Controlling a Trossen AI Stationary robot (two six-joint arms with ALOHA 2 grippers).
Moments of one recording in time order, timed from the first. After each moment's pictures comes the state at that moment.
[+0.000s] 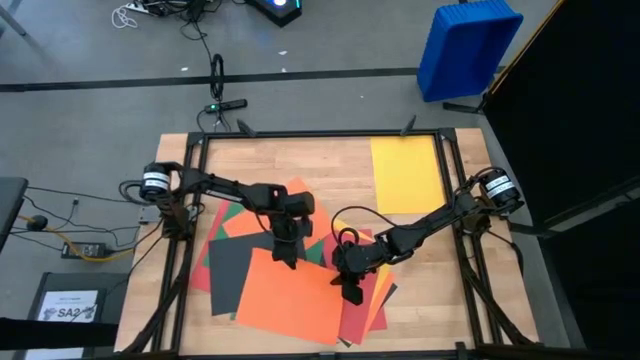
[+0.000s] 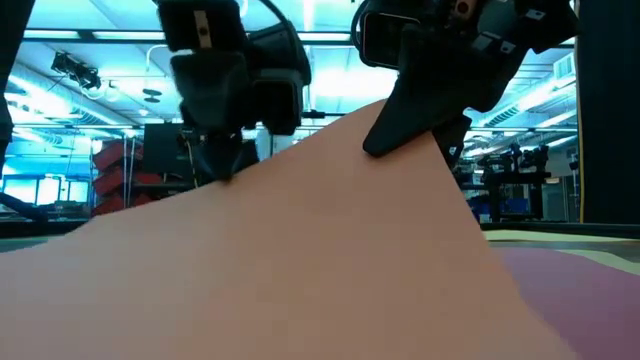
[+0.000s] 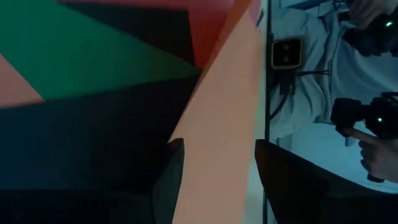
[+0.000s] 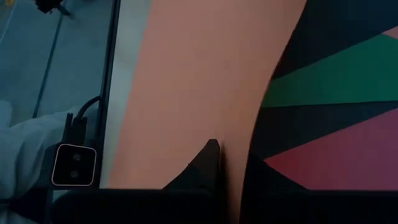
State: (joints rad) left arm 0.05 1.74 1.05 -0.45 0.83 -0.23; right arm 0.38 1.78 0.99 0.10 -0.03 0.63
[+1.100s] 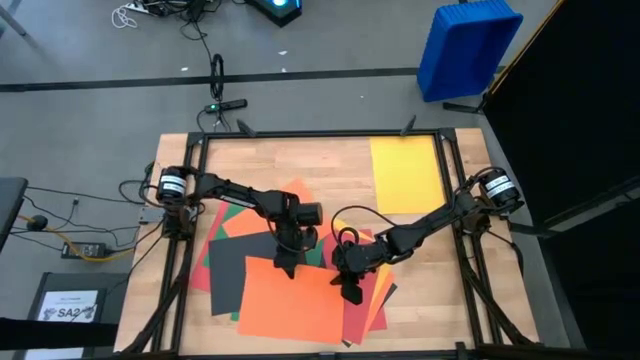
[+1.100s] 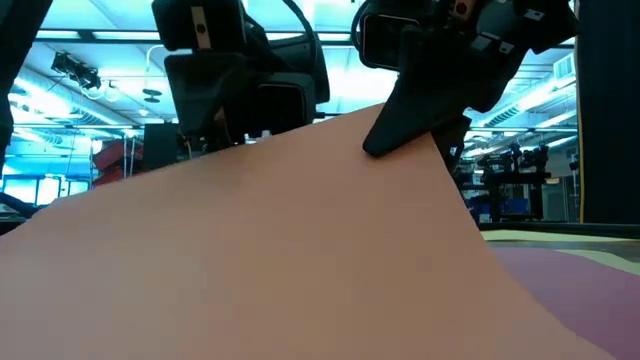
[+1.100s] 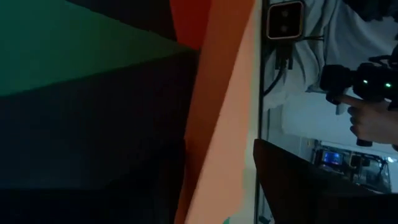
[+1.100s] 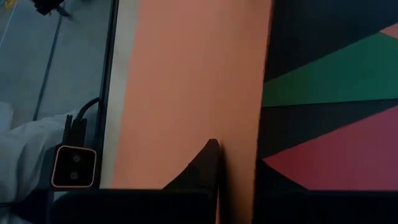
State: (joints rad) left arm -0.01 1.88 1.17 -0.59 0.90 -0.13; right arm 0.37 1.78 0.99 0.09 -0.02 0.65
